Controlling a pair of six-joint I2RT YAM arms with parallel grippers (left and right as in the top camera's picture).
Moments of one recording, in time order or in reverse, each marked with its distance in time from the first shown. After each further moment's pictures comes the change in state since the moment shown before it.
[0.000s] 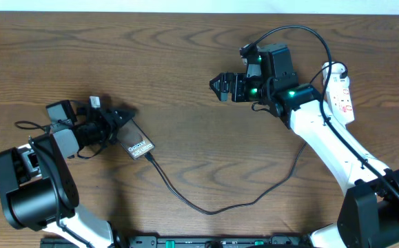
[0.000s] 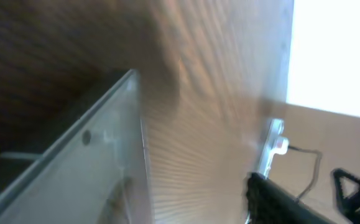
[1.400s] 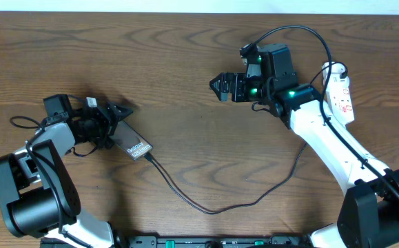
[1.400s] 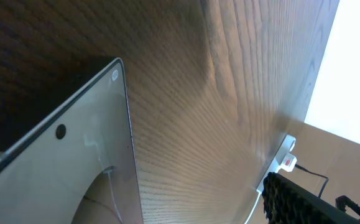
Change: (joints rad) left arm -0.006 -0.042 0.079 -0.250 -0.127 -0.061; right arm 0.000 0.000 0.000 0.000 0.000 0.000
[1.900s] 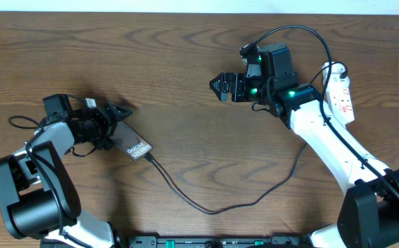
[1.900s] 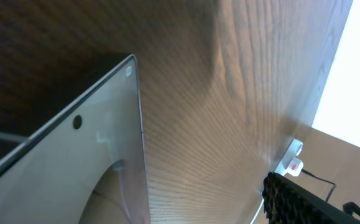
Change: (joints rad) left arm 0.000 -0.008 0.010 -0.046 -0.038 0.000; right arm 0.000 0.000 0.000 0.000 0.000 0.000
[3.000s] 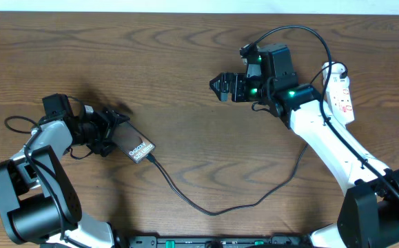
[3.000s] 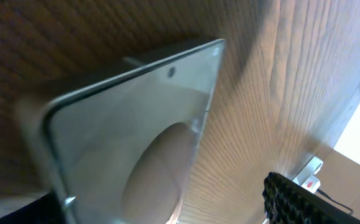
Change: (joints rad) left arm 0.000 -0.025 0.025 -0.160 -0.115 -0.042; right arm 0.000 0.000 0.000 0.000 0.000 0.000
